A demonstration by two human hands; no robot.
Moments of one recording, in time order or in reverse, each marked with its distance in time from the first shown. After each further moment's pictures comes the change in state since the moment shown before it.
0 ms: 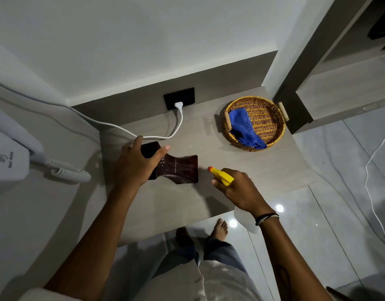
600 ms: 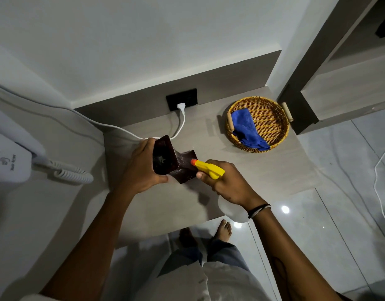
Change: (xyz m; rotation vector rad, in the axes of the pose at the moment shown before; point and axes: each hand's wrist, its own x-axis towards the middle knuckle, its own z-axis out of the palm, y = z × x) left_hand 0.003 -0.004 -0.004 0.012 -0.180 0.346; right_hand 0.019 -0.038 -0.002 0.246 -0.073 -0.176
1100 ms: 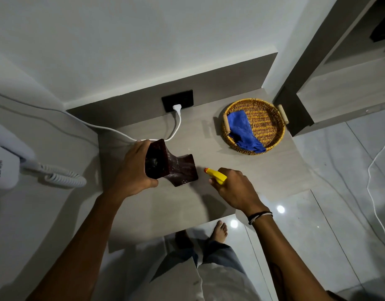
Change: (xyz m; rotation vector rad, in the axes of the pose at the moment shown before) left_hand 0.003 -0.008 -0.002 -0.018 -0.025 0.043; right_hand -0.007 0.026 -0.009 -0.391 0.067 0.251
